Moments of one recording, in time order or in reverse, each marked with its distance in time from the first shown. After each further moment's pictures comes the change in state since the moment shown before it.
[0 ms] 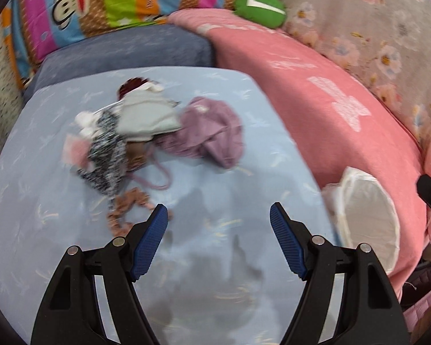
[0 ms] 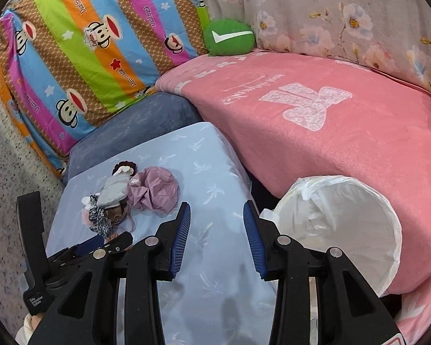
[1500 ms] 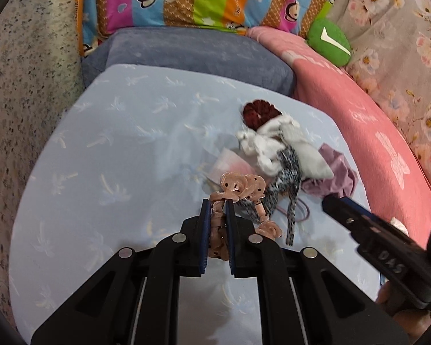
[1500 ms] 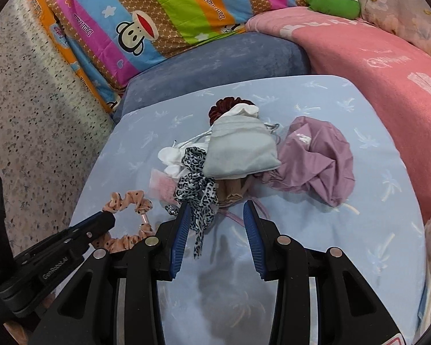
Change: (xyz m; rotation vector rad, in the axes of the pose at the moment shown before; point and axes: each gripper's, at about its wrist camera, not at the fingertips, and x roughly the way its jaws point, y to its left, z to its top) left arm -0.034 0.158 0.019 -0.220 -0.065 0.105; right arm 0.157 0.207 -0.021 -0.206 0.241 0.258
